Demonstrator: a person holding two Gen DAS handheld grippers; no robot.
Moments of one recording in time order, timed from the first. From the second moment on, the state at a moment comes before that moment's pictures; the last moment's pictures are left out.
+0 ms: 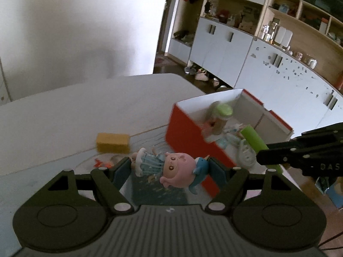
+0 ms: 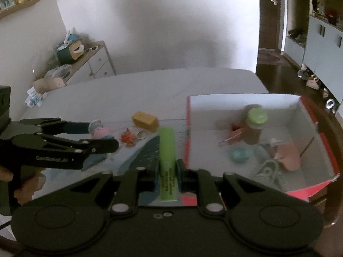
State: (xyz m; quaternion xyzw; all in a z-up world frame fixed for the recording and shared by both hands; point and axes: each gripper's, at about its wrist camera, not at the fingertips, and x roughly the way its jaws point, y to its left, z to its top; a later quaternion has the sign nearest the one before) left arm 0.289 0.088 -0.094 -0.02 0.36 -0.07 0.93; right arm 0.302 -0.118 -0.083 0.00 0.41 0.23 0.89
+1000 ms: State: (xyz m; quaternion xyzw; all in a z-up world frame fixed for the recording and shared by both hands) left arm 0.402 -0.076 -0.147 0.00 0.43 -0.03 0.90; right arm 0.381 -0.282 -0.119 0.01 0.42 0.17 0.89
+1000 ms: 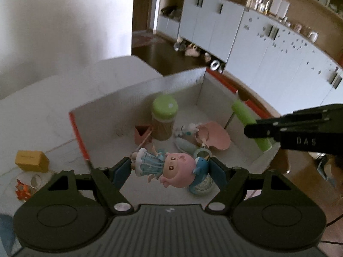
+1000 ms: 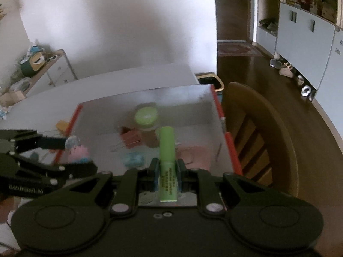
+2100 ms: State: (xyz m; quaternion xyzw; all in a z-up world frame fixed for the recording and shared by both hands) left arm 0.490 -0.097 -0.214 0.01 0.59 0.05 0.80; right arm 0.454 -0.262 -0.184 -0.06 0.50 0.18 0.85
